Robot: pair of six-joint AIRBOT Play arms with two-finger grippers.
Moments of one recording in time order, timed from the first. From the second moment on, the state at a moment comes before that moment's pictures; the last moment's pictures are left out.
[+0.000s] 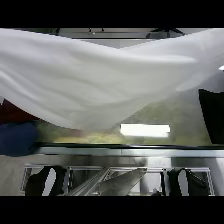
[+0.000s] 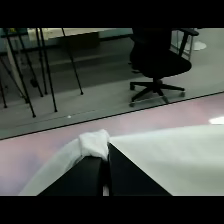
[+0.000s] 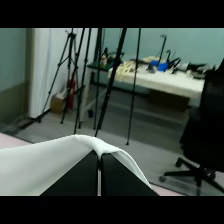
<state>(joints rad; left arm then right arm) 0.39 -0.66 1.73 -2.30 1.27 1.96 -0.56 -0.61 1.59 -0.53 1.08 0.87</state>
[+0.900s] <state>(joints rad) -0.07 -1.40 1.26 -2.30 0.91 2.13 -0.29 -1.48 1.40 -0.66 1.10 0.89</state>
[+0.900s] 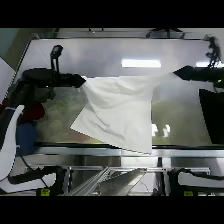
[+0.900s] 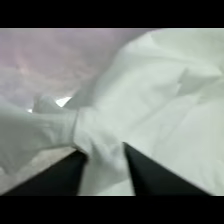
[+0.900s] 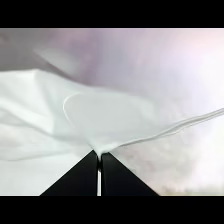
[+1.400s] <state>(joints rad) 0.03 -1.43 1.31 -2.30 1.31 1.95 -0.36 -1.62 1.40 -0.76 1.06 0.90</state>
